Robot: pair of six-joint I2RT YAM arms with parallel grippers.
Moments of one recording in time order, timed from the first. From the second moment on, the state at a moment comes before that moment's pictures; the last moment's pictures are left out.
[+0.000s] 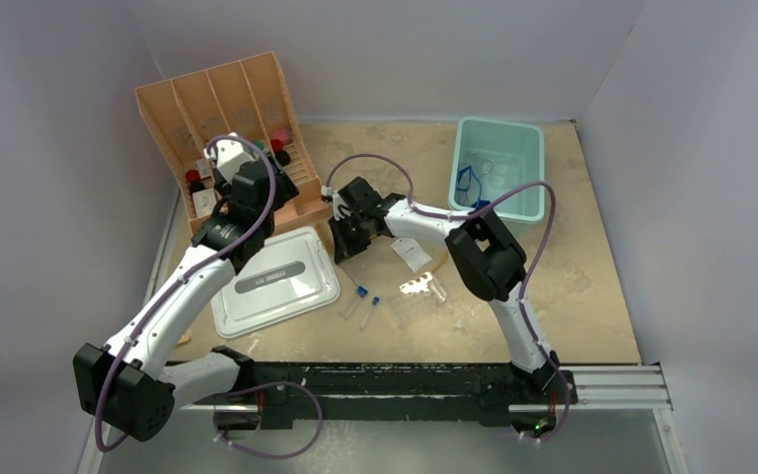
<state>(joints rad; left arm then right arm) -0.41 1.13 1.03 -0.35 -0.61 -0.67 0.79 2.22 1.64 -0.41 -0.36 0.30</state>
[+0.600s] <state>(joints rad) -0.41 1.11 1.02 -0.32 -0.58 -0.67 0.77 1.91 1.42 -0.30 -0.23 0.36</state>
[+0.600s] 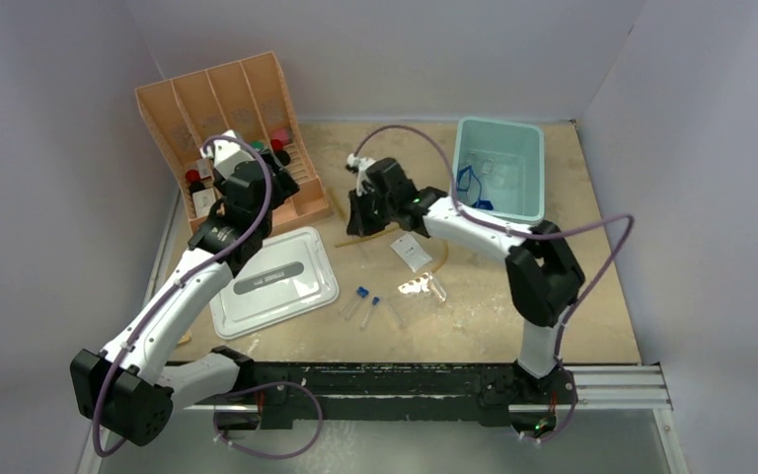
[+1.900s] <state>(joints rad) -0.41 1.19 1.02 -0.16 -0.42 -0.64 0.18 1.92 1.61 -0.59 0.02 0.43</state>
